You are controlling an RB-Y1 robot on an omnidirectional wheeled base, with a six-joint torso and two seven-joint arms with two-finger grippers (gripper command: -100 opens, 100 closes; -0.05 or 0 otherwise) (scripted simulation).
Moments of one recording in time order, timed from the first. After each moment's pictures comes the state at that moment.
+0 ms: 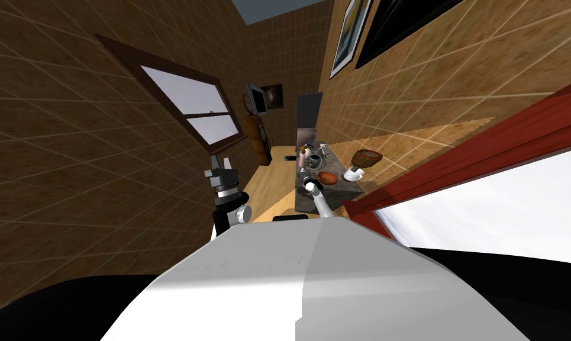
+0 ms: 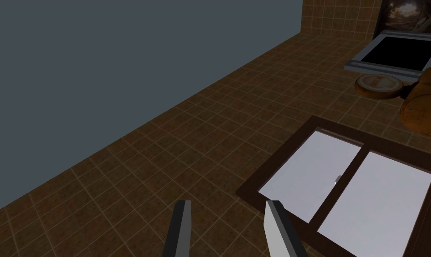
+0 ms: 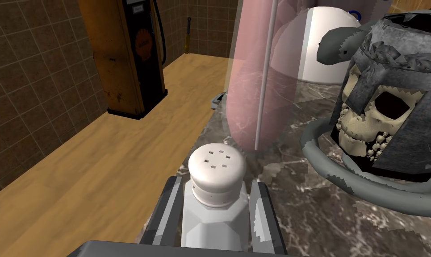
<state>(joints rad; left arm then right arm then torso) 0.46 -0.03 -0.02 -2.36 0.05 -0.43 0.03 -0.19 0.04 -0.04 -1.23 -0.88 0.05 -0.67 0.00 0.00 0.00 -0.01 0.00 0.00</state>
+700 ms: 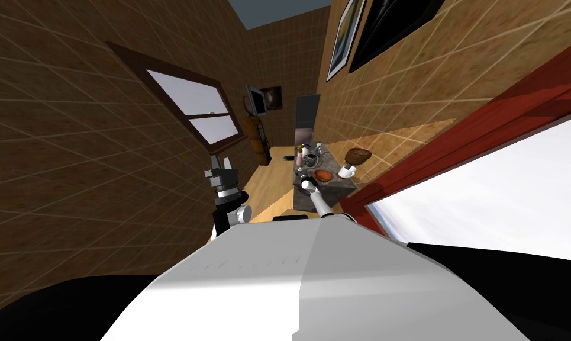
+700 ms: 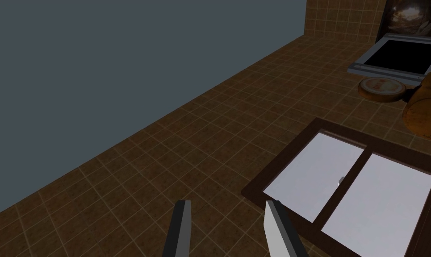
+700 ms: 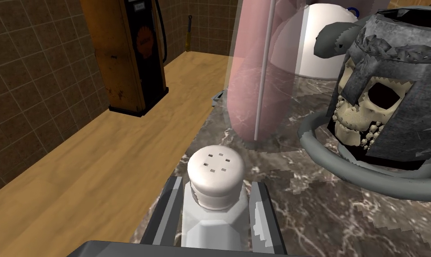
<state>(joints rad) 0.46 -0.03 -0.02 -2.36 0.05 -0.43 0.03 -0.32 0.04 -0.03 -1.05 -0.76 -0.02 -0.81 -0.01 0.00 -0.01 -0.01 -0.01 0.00</state>
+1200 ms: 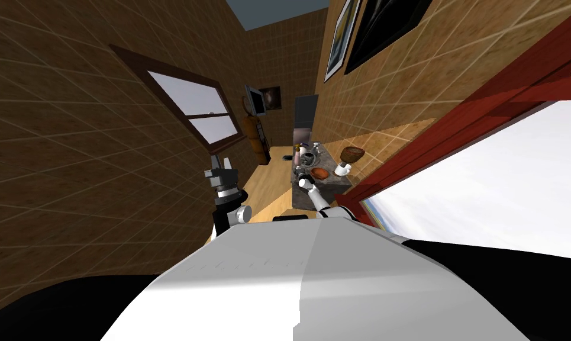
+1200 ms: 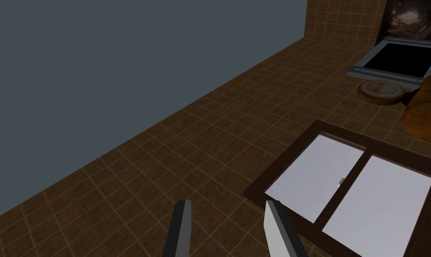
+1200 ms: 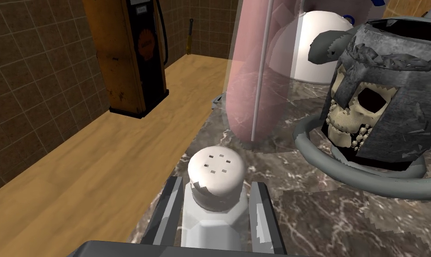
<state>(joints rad) 0.46 -0.03 -0.02 -2.36 0.05 -0.43 0.03 -0.43 0.04 -0.01 -0.90 -0.68 -0.08 -0.92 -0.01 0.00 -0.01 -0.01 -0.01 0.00</state>
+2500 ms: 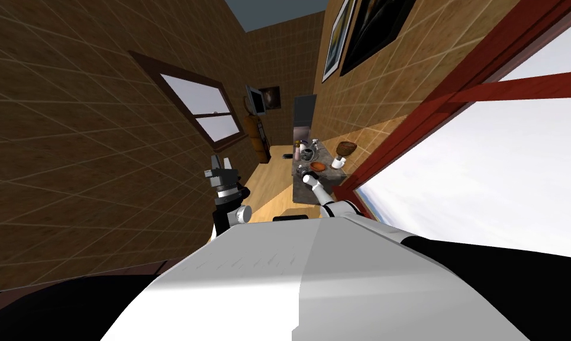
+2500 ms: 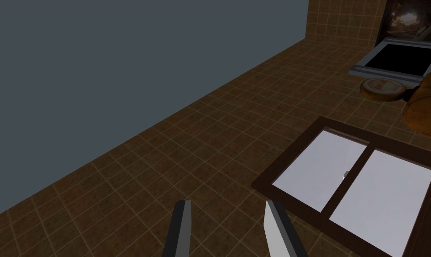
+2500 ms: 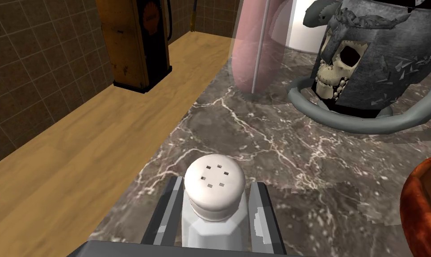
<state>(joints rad) 0.46 -0.03 -0.02 -2.36 0.05 -0.43 0.03 -0.50 -0.06 -0.02 -0.85 -0.76 0.04 -0.88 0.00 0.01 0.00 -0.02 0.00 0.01</state>
